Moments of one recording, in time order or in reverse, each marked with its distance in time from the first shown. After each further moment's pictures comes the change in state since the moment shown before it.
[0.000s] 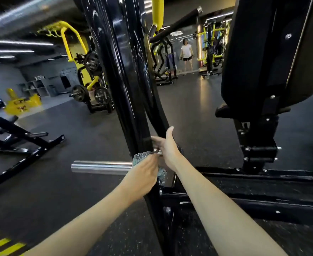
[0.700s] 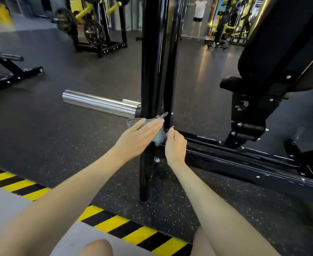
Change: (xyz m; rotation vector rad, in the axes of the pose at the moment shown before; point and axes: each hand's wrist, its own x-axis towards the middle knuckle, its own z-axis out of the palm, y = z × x) left_hand -0.041 0.079 0.059 -0.320 0.348 -0.257; right_hand -0.078 0.125 -0.011 -0.755 0.569 -0.200
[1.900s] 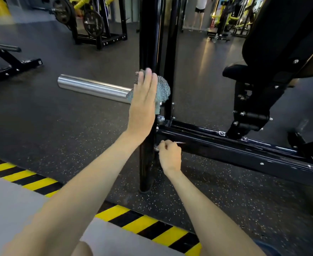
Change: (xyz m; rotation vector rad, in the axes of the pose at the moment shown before) left_hand 0.052 0.011 -0.024 -0.642 0.423 -0.743; right_hand -0.039 0.055 0.015 -0.112 -0.168 0.039
